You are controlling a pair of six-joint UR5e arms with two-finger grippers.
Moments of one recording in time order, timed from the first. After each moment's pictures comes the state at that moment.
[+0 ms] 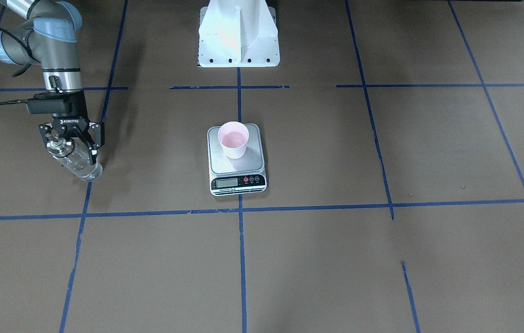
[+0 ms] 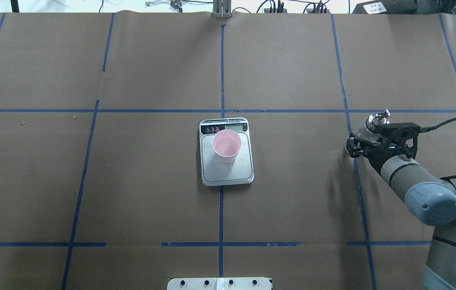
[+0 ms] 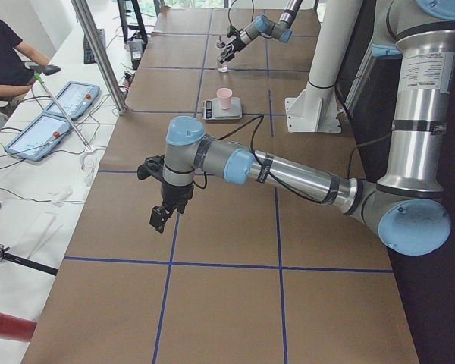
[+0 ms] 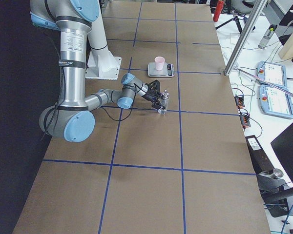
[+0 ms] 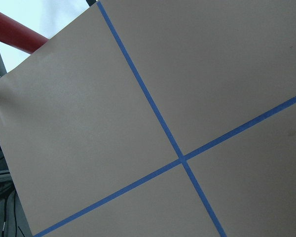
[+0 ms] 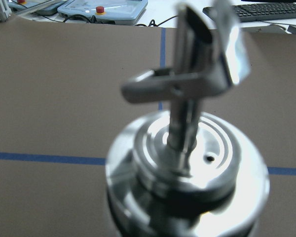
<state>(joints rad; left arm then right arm) -1.50 -1.60 -1.83 -1.62 -2.08 0.25 0.43 -1.64 1.84 -0.79 1.06 1.19</state>
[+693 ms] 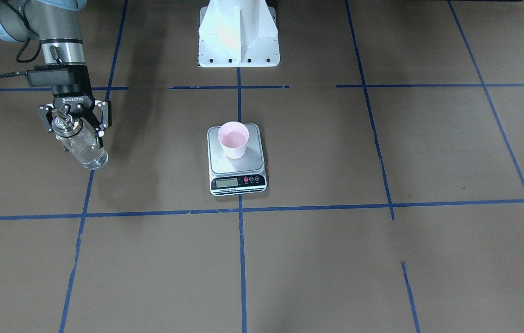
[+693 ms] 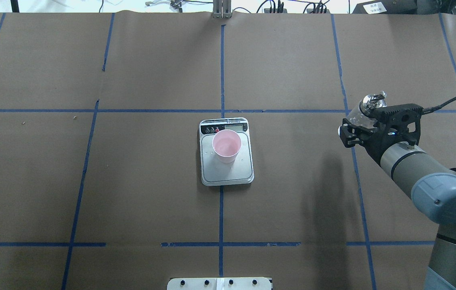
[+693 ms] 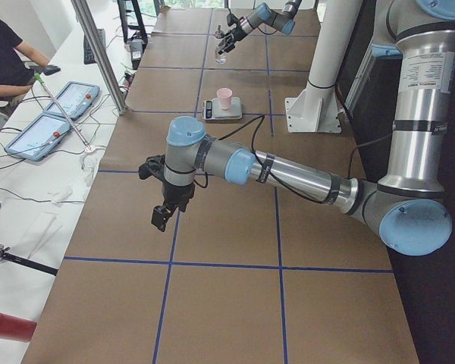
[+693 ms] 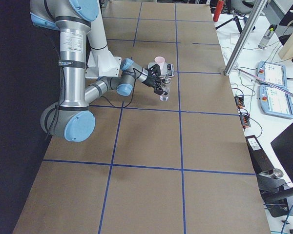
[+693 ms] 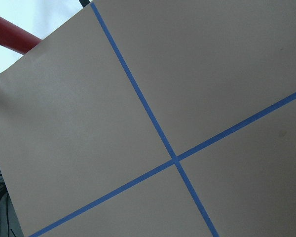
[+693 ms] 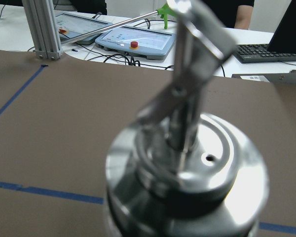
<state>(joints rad) -1.50 -1.60 -1.83 -1.62 -2.10 0.25 0.45 -1.60 2.06 -0.99 1.05 1.05</state>
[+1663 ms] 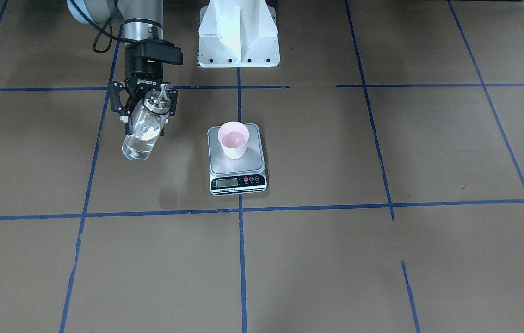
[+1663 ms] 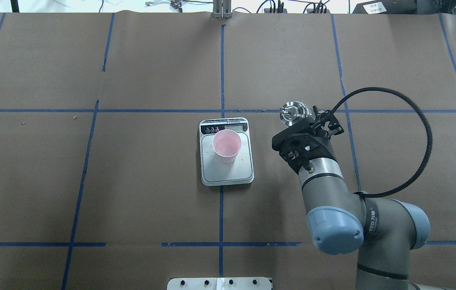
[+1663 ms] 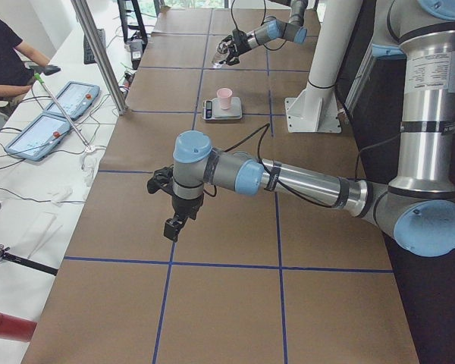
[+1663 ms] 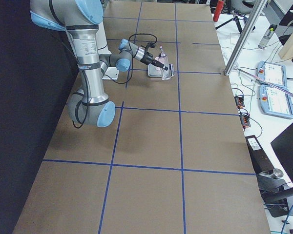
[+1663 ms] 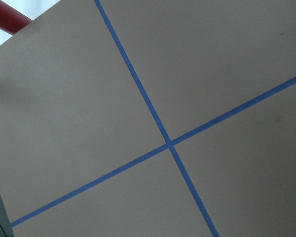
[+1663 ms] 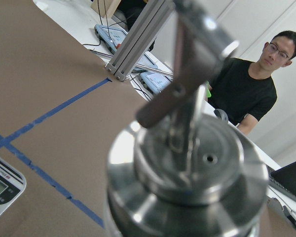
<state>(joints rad) -1.52 -1.53 -1.82 -1.63 -2.18 0.25 0.24 -1.28 2.01 -1.38 0.66 0.62</state>
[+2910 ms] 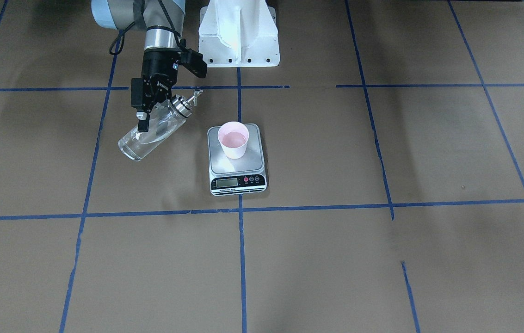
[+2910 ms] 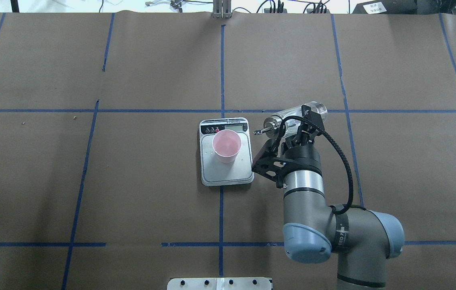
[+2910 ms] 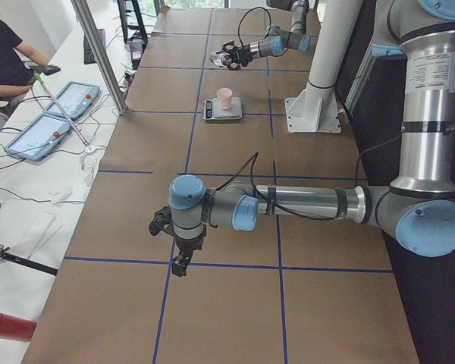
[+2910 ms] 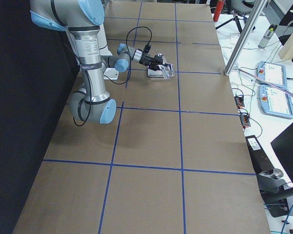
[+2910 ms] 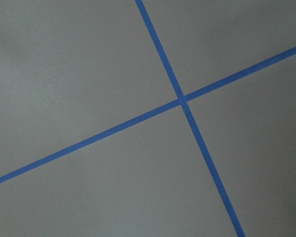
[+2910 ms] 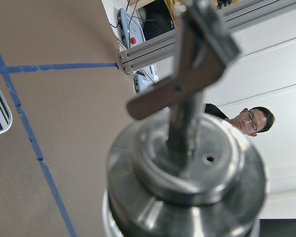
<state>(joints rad) -1.52 -1.54 -1.60 -1.70 -2.19 0.25 0.20 -1.21 1.93 -1.54 0.48 0.27</state>
